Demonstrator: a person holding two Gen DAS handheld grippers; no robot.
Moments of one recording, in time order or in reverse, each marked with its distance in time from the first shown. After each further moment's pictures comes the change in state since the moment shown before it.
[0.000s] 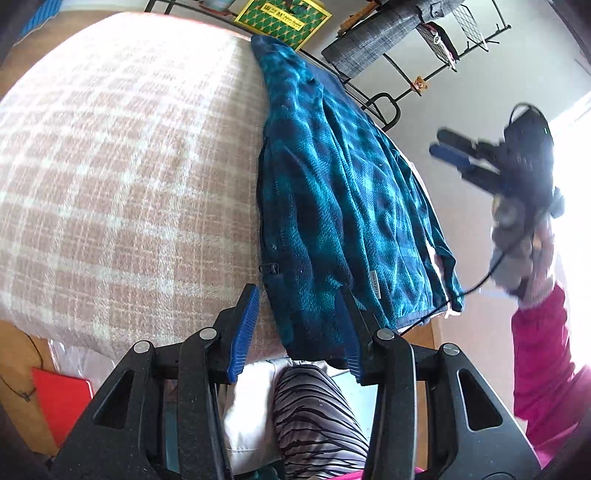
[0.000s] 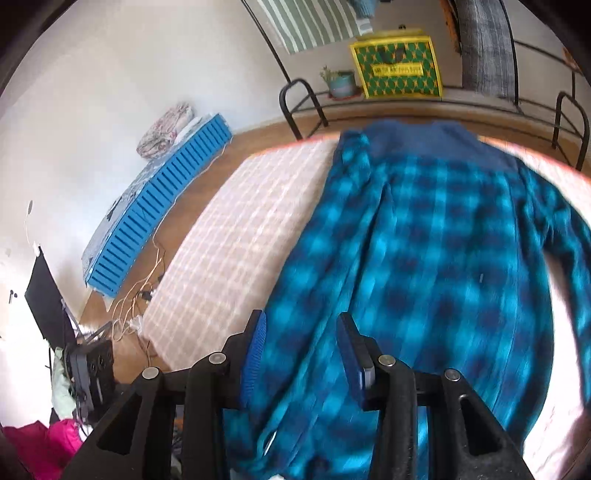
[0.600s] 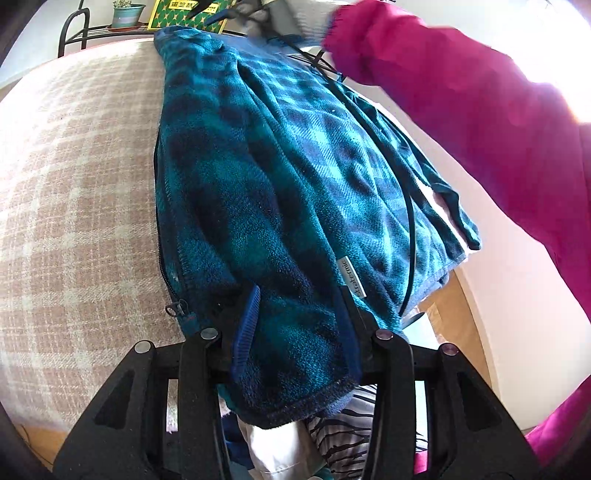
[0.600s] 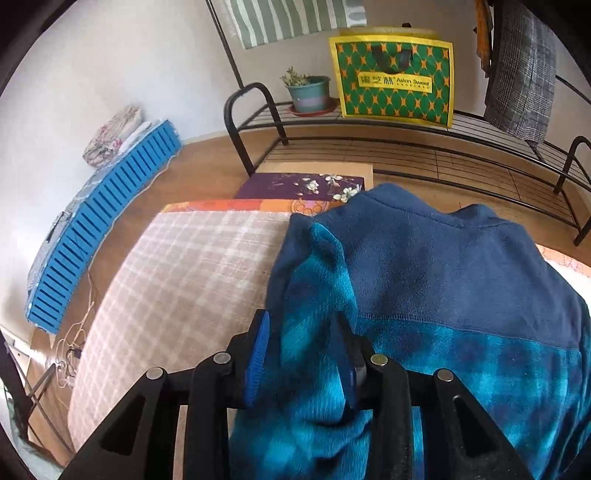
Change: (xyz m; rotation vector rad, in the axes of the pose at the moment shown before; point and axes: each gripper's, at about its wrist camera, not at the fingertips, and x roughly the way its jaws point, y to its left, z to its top) left arm 0.070 -0.064 0.002 0.334 0.087 0.015; right arm 0.176 -0.063 0.261 -0.039 -0.075 -0.177
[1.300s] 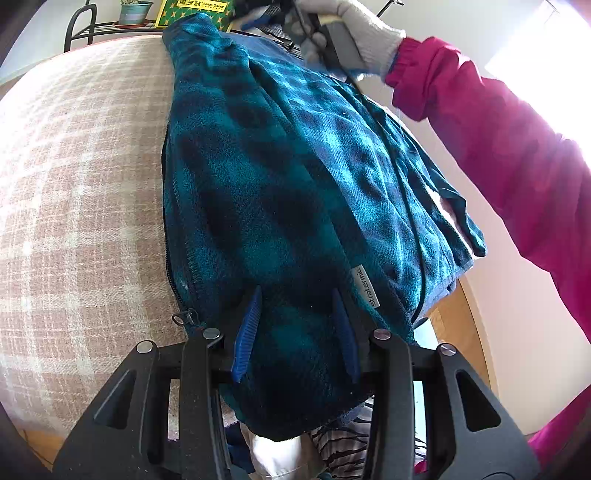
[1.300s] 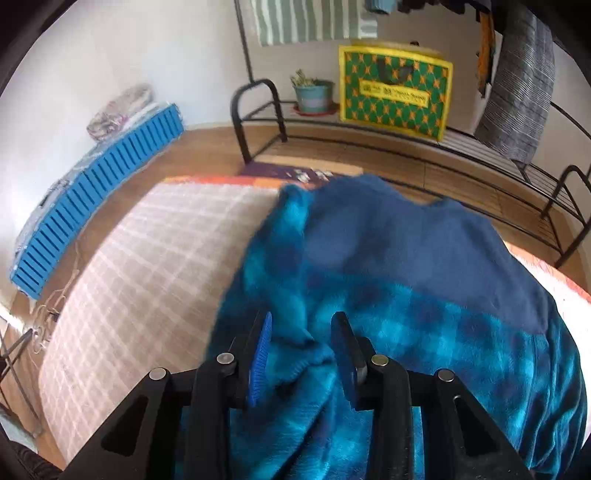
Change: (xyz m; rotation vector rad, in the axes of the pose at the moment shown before) left arm 0.007 0.011 0.004 -0.014 0.000 0.017; right arm -0.019 0.000 -0.033 -0.131 -0.023 -0.048
